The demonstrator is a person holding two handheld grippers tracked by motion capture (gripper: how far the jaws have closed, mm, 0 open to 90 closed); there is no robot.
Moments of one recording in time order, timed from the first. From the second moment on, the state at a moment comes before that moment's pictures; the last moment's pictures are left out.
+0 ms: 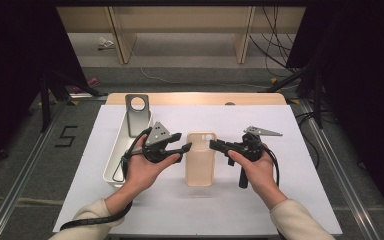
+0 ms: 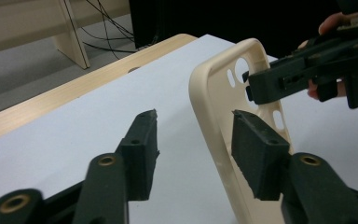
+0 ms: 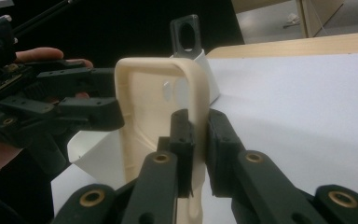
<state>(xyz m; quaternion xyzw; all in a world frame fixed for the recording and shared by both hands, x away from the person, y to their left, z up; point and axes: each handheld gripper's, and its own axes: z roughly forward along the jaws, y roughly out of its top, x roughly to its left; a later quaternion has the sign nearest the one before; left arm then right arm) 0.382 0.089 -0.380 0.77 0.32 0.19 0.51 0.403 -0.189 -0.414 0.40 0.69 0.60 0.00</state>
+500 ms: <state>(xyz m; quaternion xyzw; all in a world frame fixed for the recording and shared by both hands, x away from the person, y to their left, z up) 0.386 0.084 -0.382 0.76 0.35 0.15 0.52 0.401 -0.186 -0.412 0.39 0.70 0.60 0.03</state>
